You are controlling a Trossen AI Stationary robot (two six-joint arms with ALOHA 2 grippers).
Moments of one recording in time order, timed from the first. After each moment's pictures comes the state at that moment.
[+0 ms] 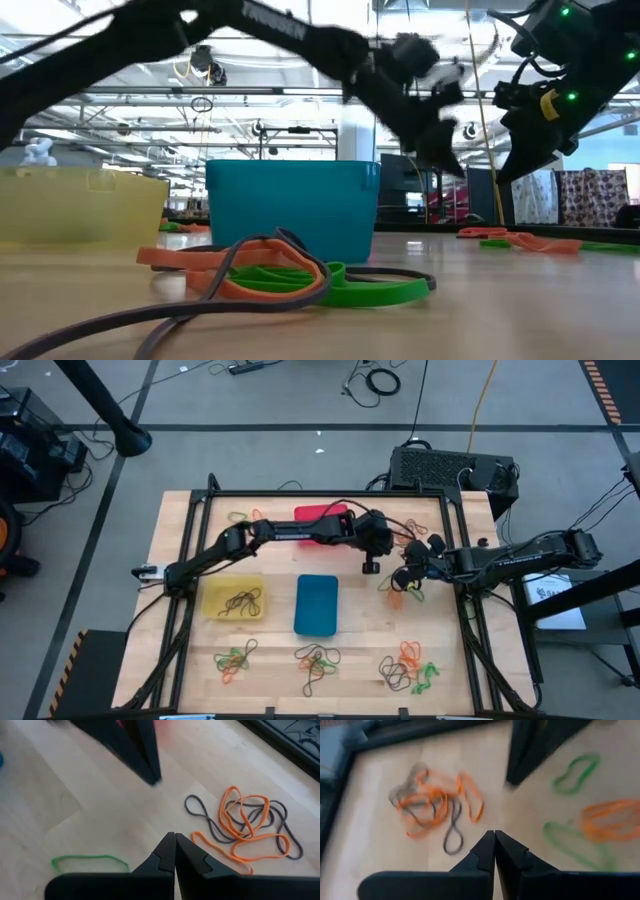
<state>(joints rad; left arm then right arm) 0.19 2.50 2.20 -0.43 0.10 0.35 0.04 0.92 0.44 -0.55 0.57 0.62</state>
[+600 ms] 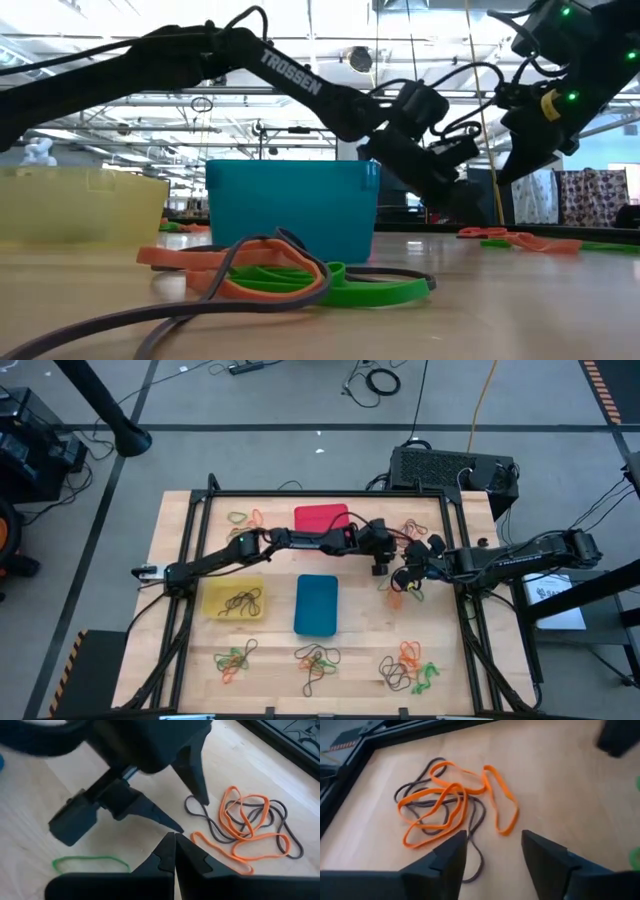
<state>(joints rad) 0.20 2.66 2.20 -0.10 -0.02 0.31 0.04 0.92 0.44 -0.55 0.58 0.63</state>
